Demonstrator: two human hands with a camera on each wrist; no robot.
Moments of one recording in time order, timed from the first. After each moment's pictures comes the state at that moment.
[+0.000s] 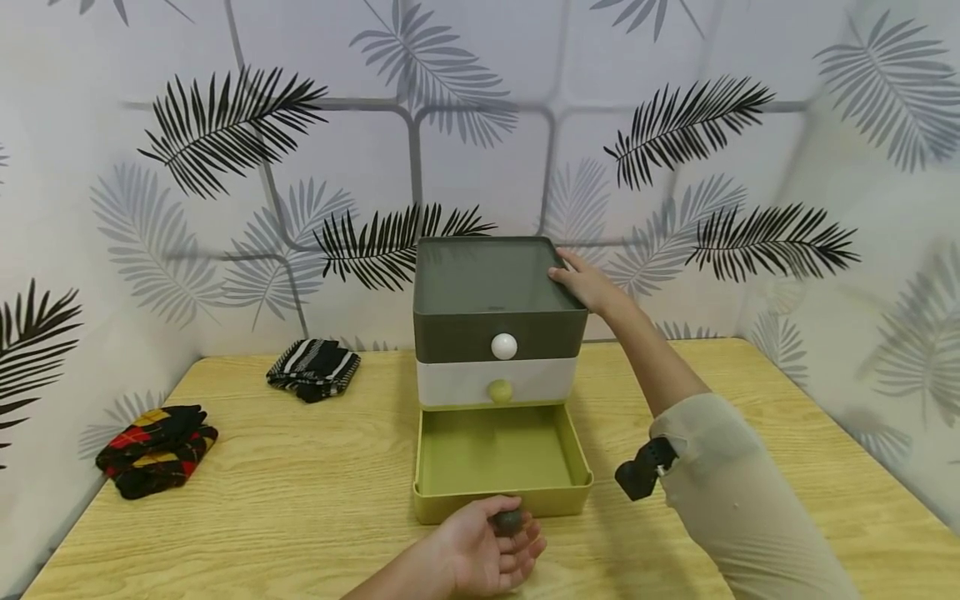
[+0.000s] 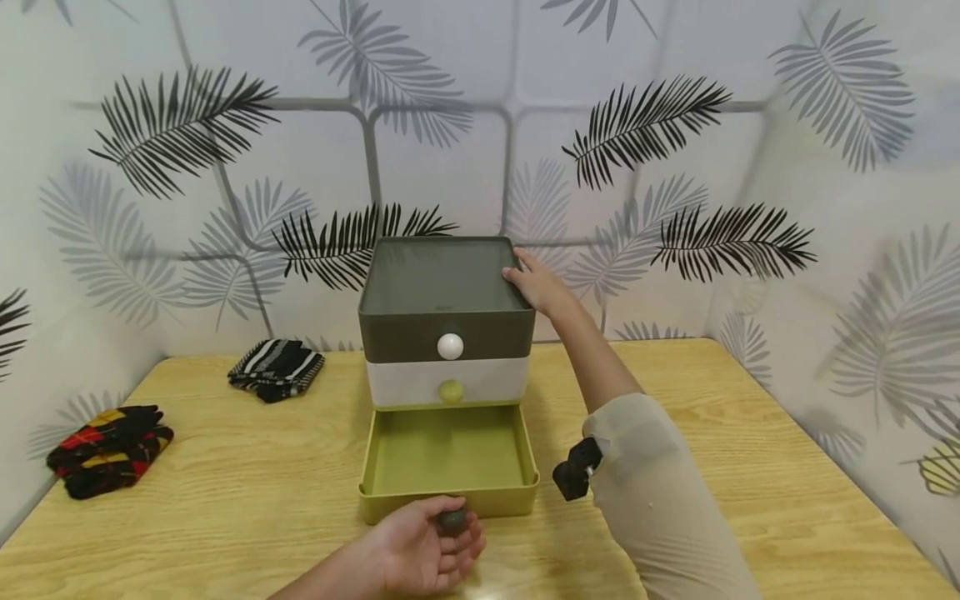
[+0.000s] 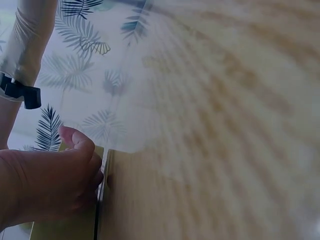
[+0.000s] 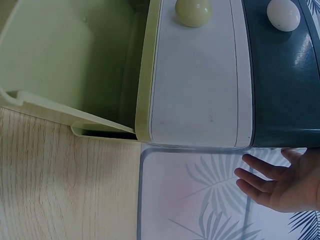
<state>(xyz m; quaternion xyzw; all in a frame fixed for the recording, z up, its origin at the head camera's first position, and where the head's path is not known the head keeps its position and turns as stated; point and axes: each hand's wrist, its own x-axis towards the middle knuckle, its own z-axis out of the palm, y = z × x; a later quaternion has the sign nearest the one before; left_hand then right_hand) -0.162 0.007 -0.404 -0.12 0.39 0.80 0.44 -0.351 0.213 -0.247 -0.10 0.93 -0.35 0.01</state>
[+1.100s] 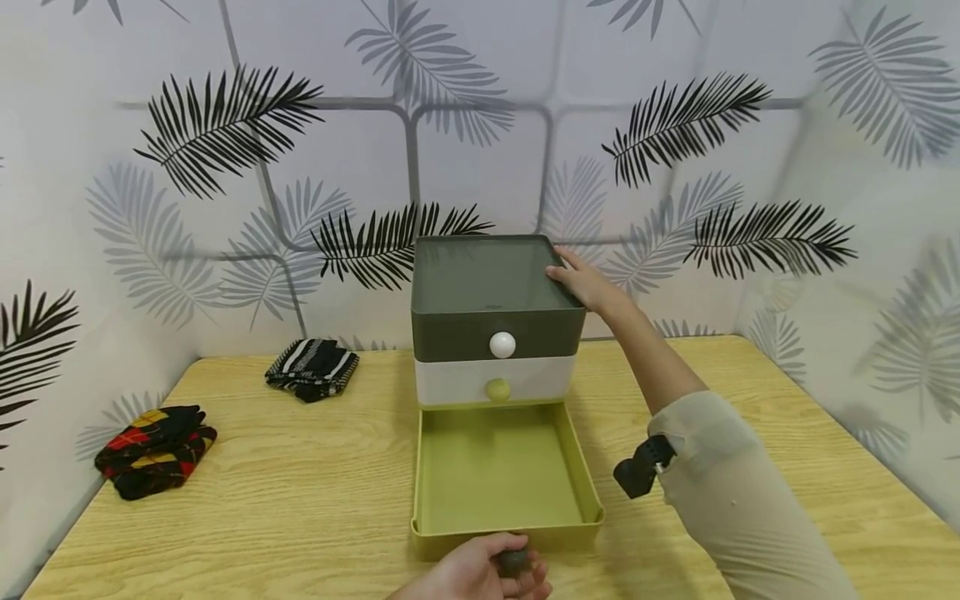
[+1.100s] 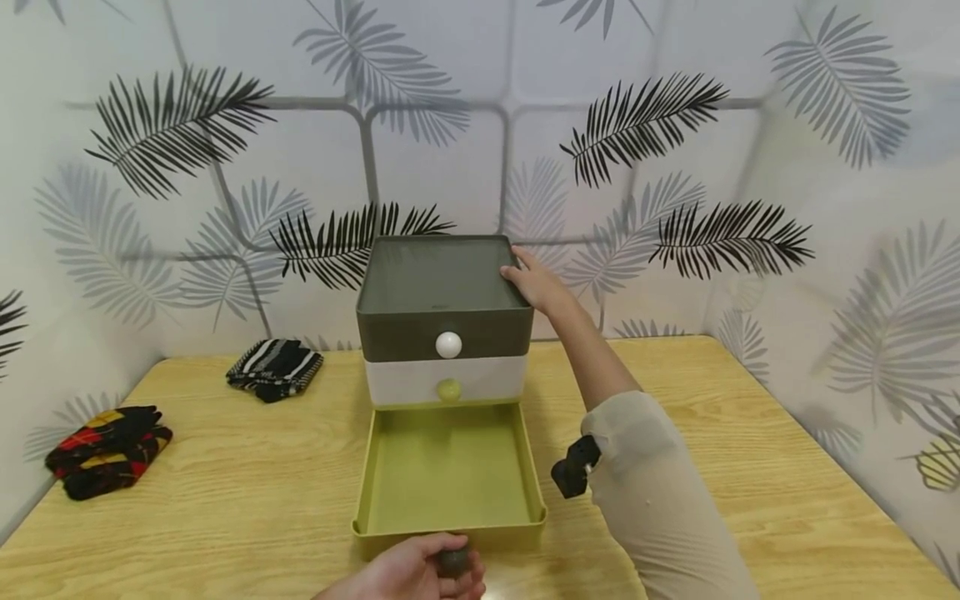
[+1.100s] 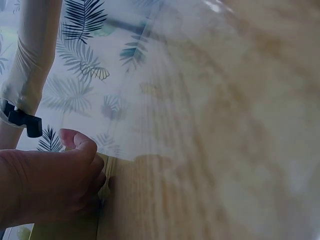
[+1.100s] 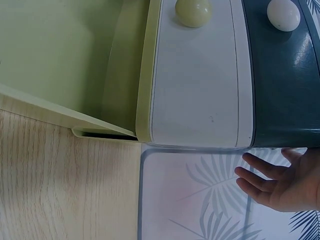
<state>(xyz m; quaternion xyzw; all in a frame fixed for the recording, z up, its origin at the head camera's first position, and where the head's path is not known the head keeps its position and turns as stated) -0.137 0.006 -0.413 -0.07 0.38 0.80 0.45 -0.438 0.253 -0.303 -0.12 0.90 -0.41 0.01</state>
